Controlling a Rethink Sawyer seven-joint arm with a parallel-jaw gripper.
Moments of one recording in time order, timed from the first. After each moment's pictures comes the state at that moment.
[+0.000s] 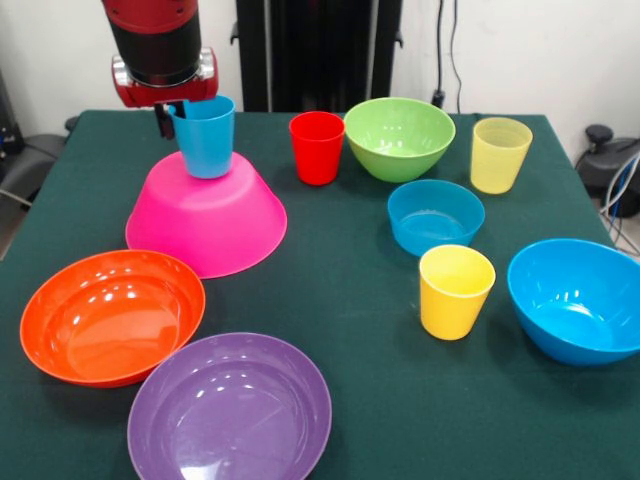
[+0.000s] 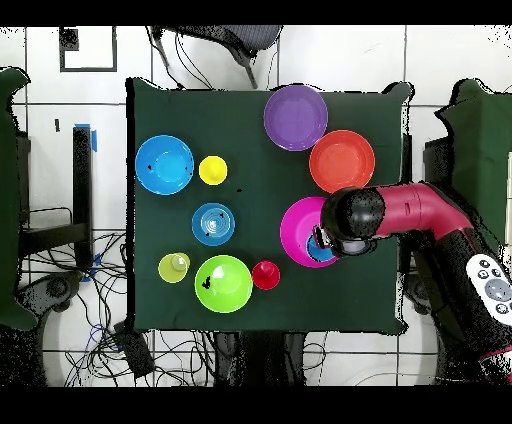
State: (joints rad) arm -0.93 -0.61 0.69 1.66 -0.79 1.16 1.67
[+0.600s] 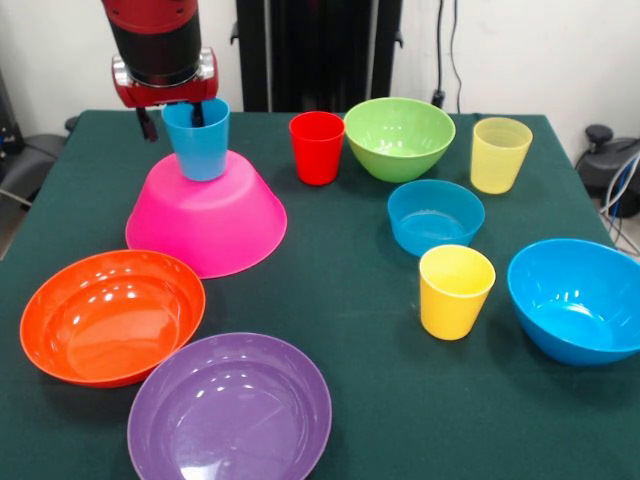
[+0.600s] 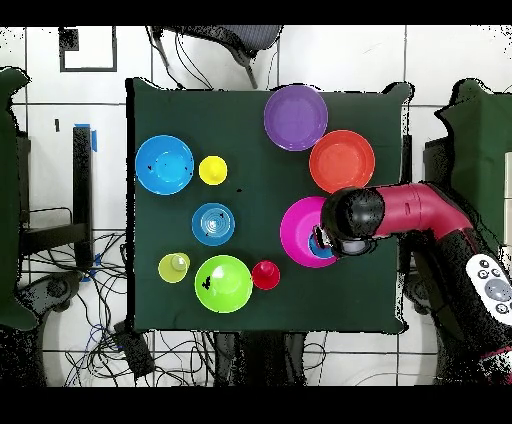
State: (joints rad) arm -0.93 -0.61 0.69 1.66 -0.79 1.16 1.67
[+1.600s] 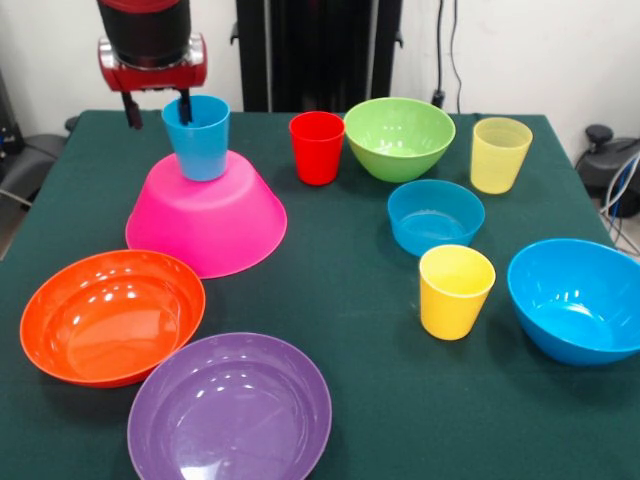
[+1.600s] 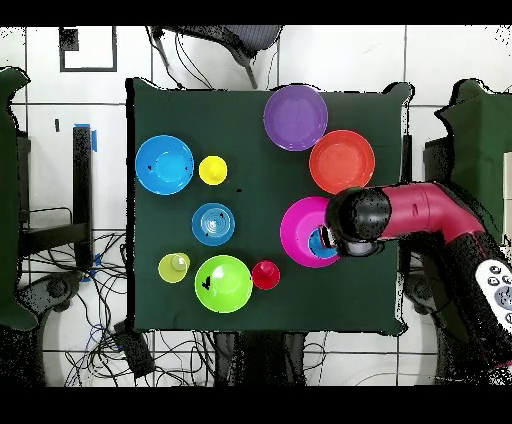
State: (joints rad) arm -0.94 -0.68 0.69 1.68 -0.79 1.16 1.67
